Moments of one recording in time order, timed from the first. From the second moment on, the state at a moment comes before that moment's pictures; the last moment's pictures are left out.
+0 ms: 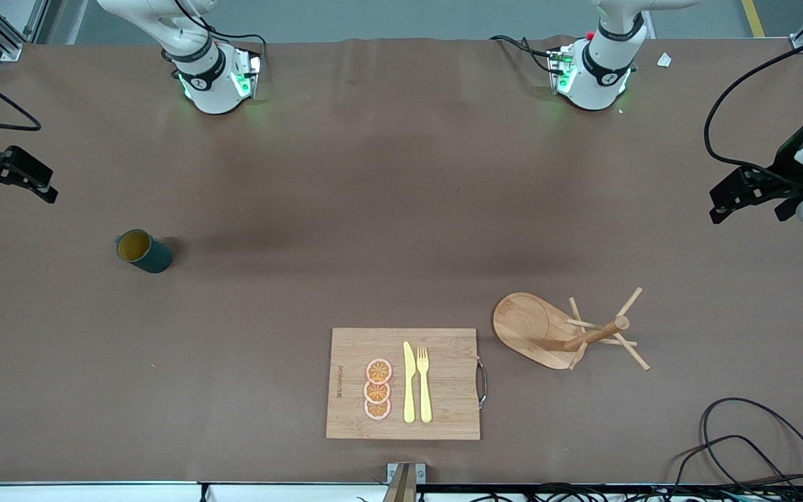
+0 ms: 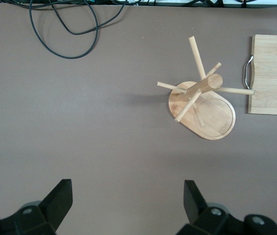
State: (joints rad) left arm 0.01 0.01 -0.09 -1.60 0.03 1.76 -0.10; right arm 0.01 -0.07 -0.06 -1.69 -0.01 1.72 -0.03
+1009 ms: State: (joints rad) left arm 0.00 0.01 -0.09 -1.59 0.03 1.73 -0.10; right arm -0.01 -0.04 -0.07 -1.80 -0.01 1.66 -0.03
